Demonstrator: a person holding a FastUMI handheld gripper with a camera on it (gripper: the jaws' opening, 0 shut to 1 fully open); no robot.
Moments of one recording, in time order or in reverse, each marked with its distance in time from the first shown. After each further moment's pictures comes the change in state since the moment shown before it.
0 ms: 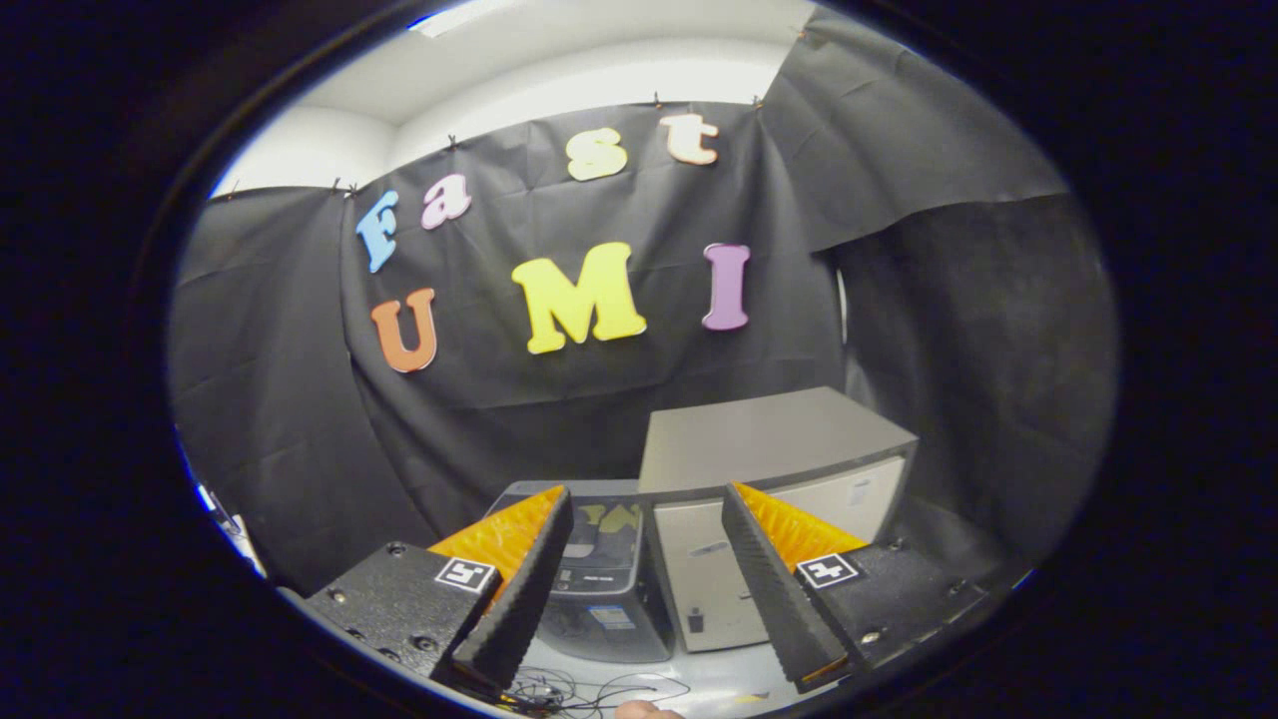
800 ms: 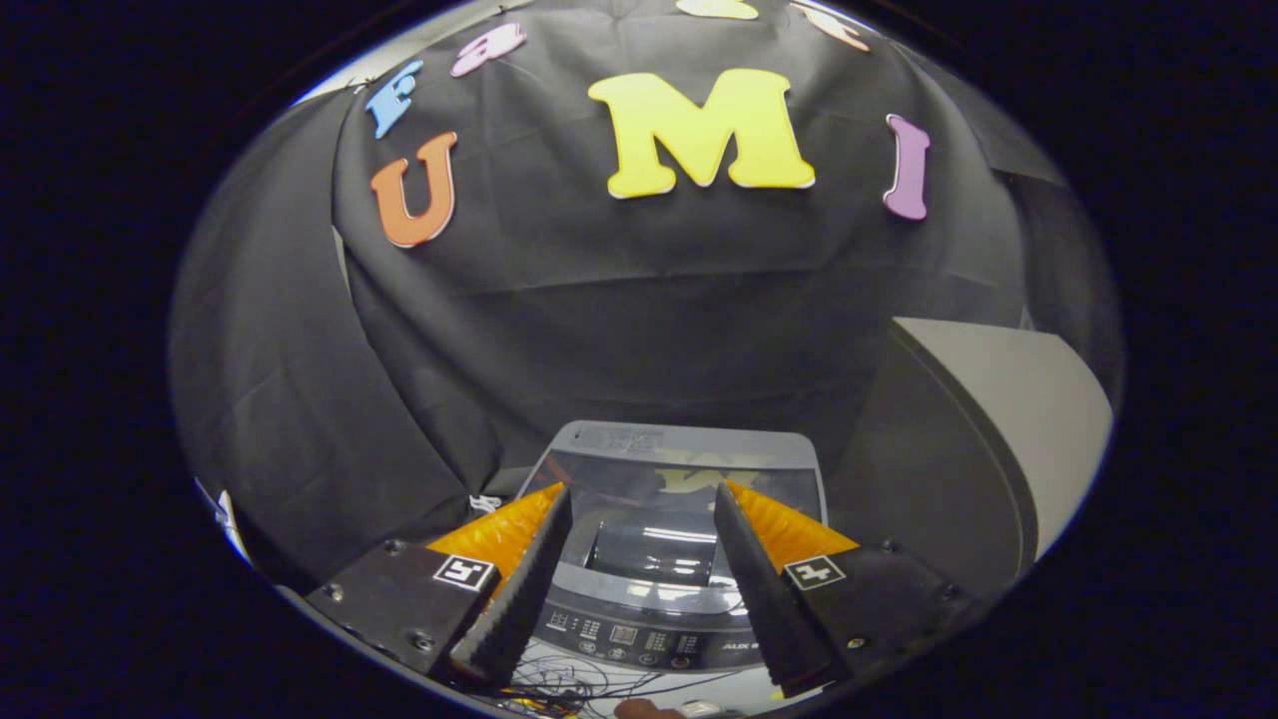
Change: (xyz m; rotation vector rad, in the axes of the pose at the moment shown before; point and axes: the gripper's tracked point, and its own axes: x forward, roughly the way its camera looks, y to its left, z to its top) arm 0.349 0.226 -0.118 -0.083 0.343 0.172
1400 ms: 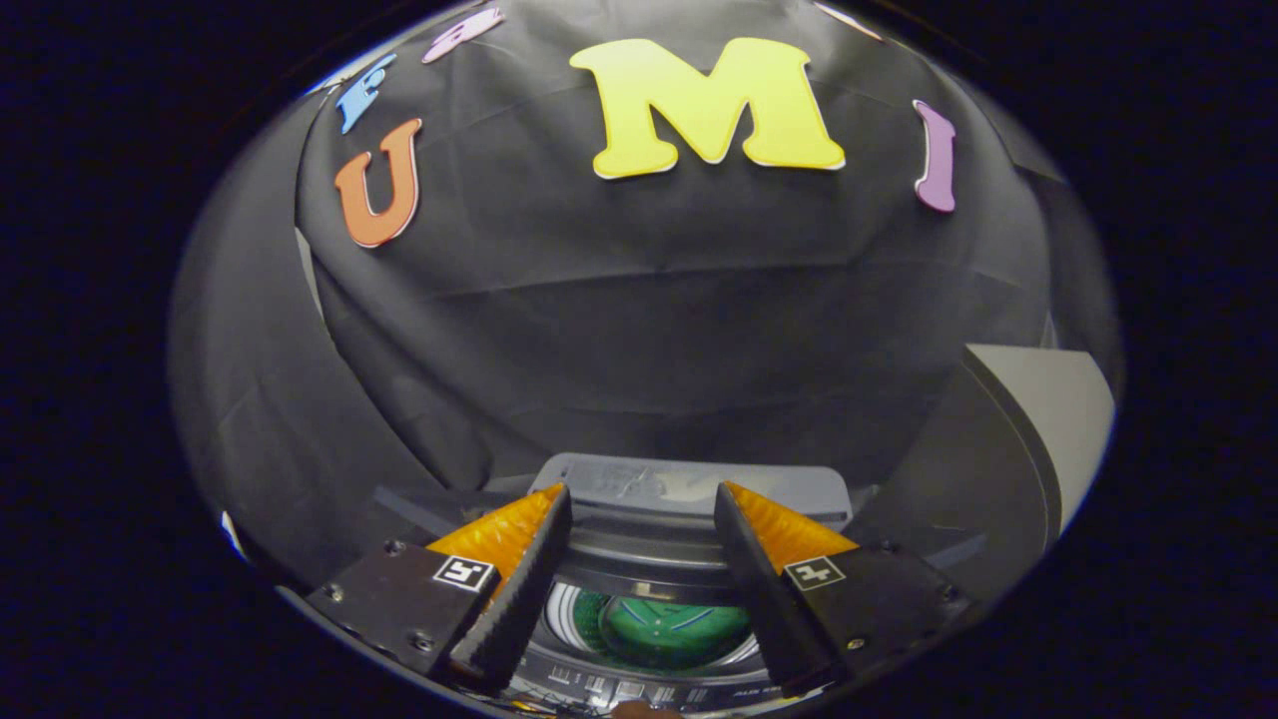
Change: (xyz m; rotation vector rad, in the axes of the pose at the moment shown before) arm 0.111 0.005 0.017 0.030 0.107 -0.026
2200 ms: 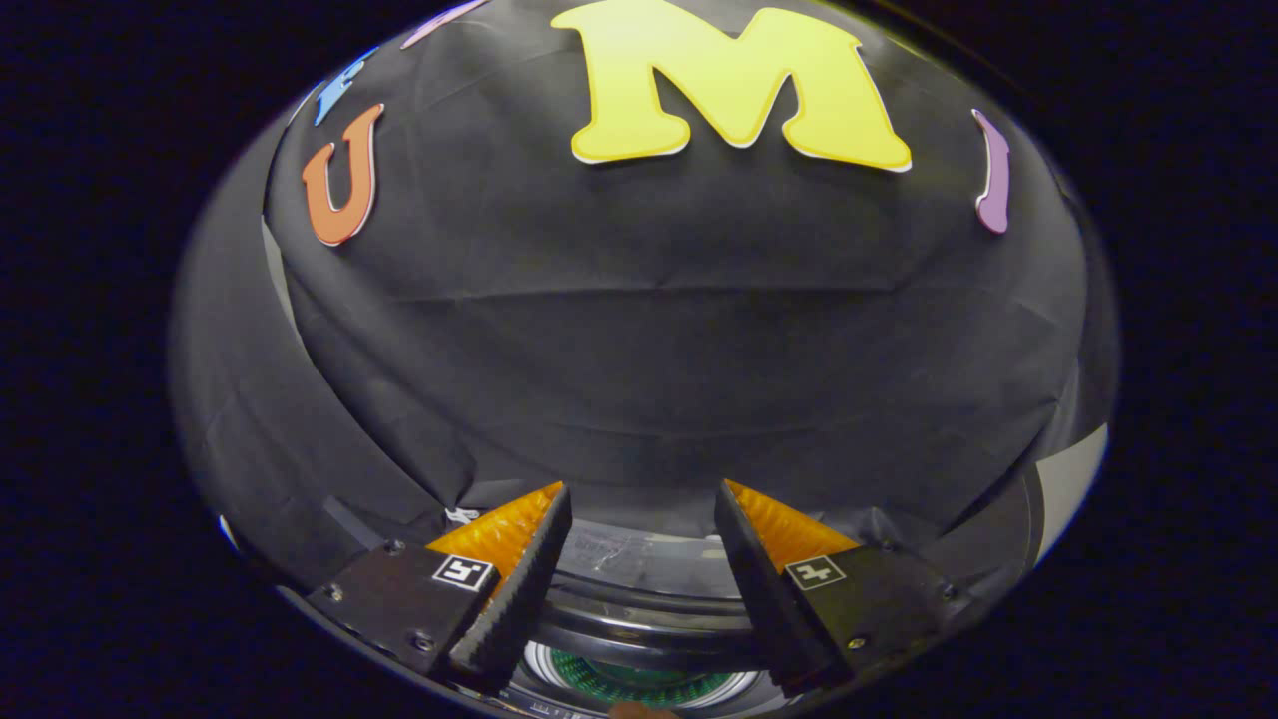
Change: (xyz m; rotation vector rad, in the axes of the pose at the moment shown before) arm 0.098 -0.009 0.090 -0.053 0.048 -0.015
